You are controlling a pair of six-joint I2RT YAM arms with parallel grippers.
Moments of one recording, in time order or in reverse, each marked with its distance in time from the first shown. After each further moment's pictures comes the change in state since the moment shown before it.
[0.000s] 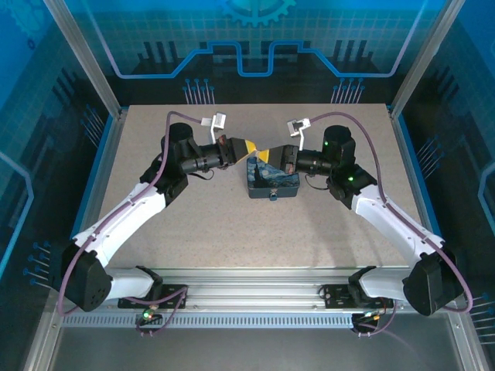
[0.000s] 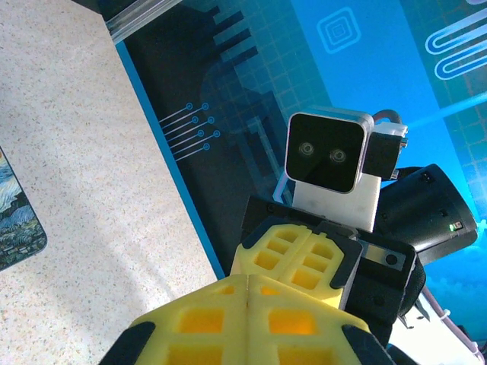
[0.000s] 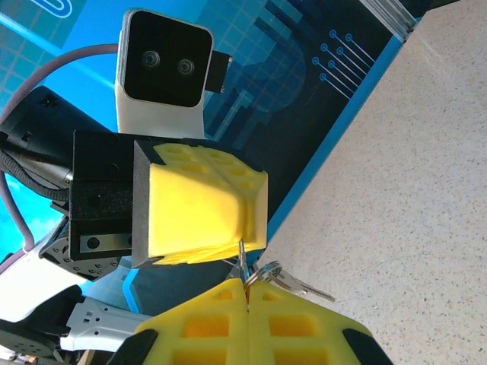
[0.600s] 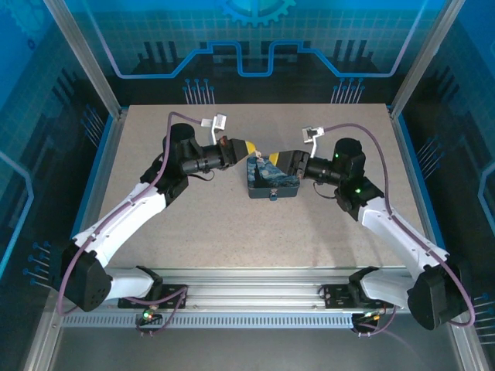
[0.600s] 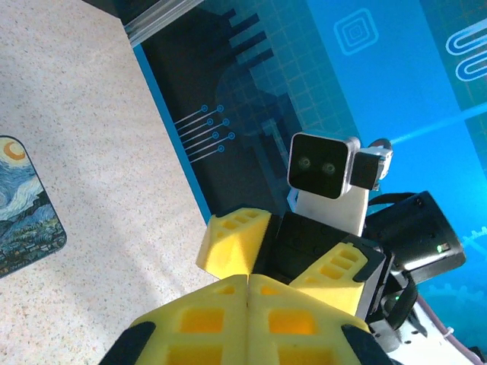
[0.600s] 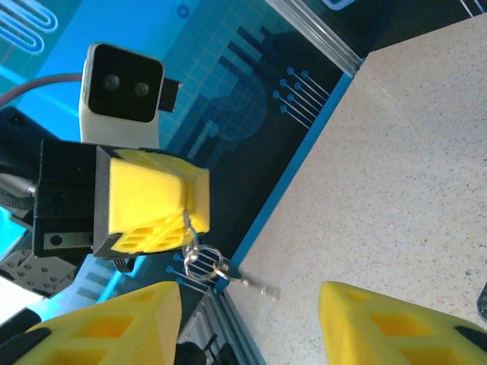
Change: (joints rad) left arm -0.007 0.000 0.004 -0.040 -0.043 0.029; right arm -0.060 -0.097 -0.172 0.112 0.093 0.019
